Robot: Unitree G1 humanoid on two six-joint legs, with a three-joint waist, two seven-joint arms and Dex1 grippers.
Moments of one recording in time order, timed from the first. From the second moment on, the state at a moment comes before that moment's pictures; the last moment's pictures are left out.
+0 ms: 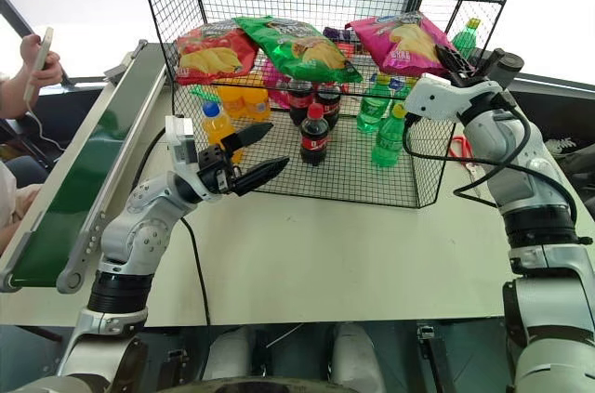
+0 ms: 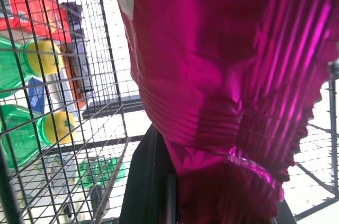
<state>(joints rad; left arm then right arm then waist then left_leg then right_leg) -0.37 0.27 0.01 -0.13 -0.62 0.29 -0.93 -0.74 -0.80 0.08 0.49 -0.60 -0.30 0.11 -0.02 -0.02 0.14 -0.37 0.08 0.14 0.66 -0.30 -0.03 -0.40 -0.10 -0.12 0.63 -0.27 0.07</state>
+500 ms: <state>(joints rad) -0.34 0.25 -0.02 -0.14 -0.60 0.27 -0.90 -0.76 -0.82 0.06 0.47 -0.39 -0.26 0.36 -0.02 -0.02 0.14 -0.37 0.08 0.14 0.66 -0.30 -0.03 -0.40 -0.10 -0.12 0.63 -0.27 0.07</state>
